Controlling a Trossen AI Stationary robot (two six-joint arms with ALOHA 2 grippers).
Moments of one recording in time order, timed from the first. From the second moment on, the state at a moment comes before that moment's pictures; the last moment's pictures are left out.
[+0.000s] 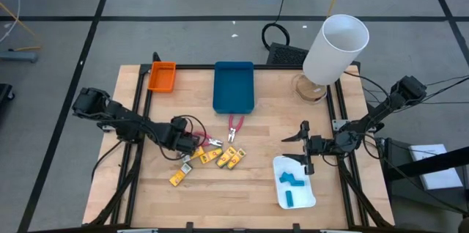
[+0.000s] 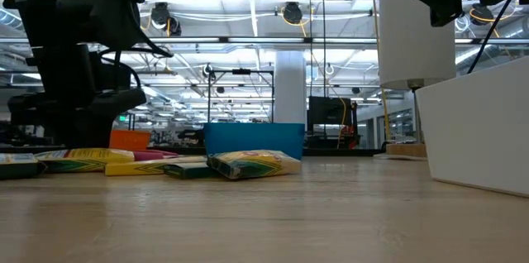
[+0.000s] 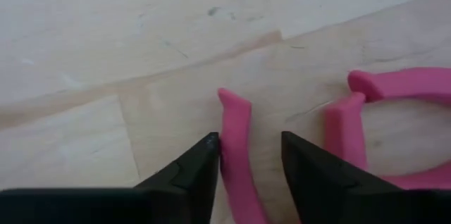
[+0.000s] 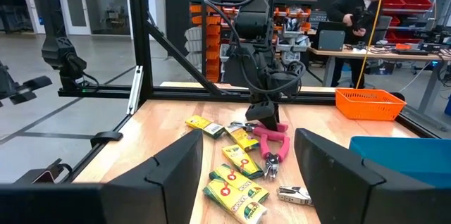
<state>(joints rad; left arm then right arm) -0.27 1.48 0.65 -0.73 -0.39 -1.52 0.63 0.93 0.25 0.71 0.60 0.00</state>
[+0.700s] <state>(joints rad) -0.27 1.48 0.66 -0.72 -0.50 -1.45 0.63 0.93 0.25 0.71 0.60 0.00</state>
